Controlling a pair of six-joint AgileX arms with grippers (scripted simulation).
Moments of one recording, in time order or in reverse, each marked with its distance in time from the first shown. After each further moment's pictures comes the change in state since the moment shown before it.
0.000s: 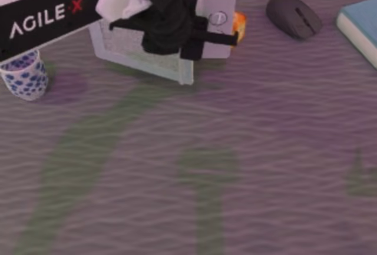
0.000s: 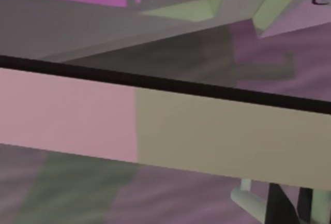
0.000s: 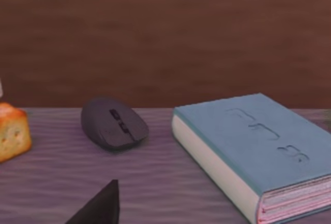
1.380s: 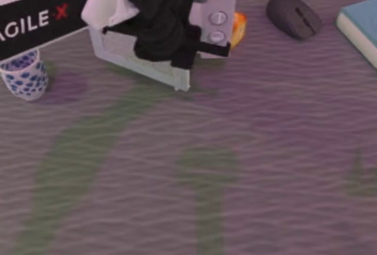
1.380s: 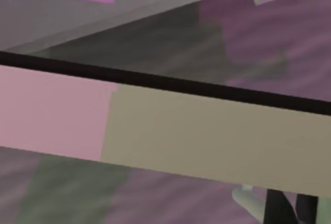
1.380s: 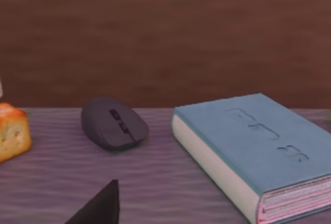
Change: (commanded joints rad) left arm 0.014 -0.053 -0.092 0.030 0.045 0.081; right arm 0.000 0.000 0.000 0.000 0.000 0.000
